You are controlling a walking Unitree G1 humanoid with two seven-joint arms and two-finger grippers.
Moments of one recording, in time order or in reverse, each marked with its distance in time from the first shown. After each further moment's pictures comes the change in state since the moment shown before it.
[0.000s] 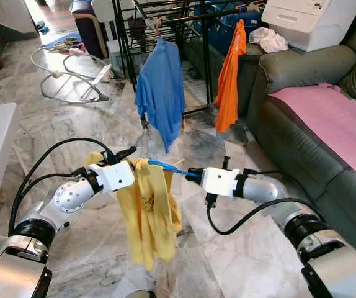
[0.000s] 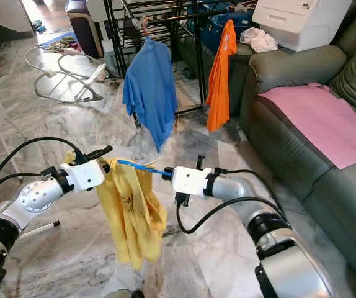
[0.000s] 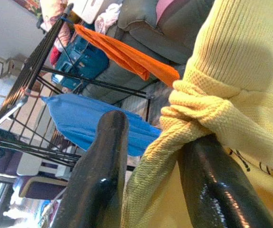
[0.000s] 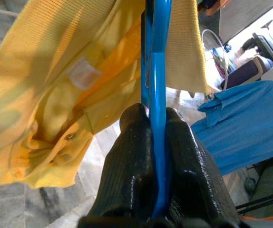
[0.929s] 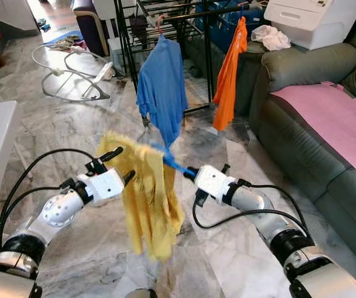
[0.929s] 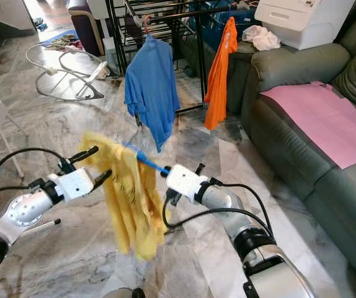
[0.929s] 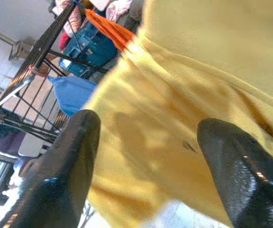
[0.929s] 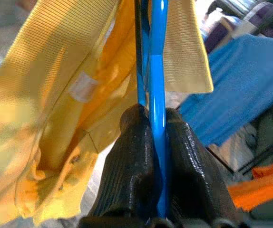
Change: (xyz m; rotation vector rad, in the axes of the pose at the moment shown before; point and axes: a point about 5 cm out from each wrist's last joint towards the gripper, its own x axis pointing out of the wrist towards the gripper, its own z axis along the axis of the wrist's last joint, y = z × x) left arm -0.025 -0.013 -0.014 -0.074 0.025 0.063; right arm 0.016 0.016 -0.003 0.237 0.046 -0.243
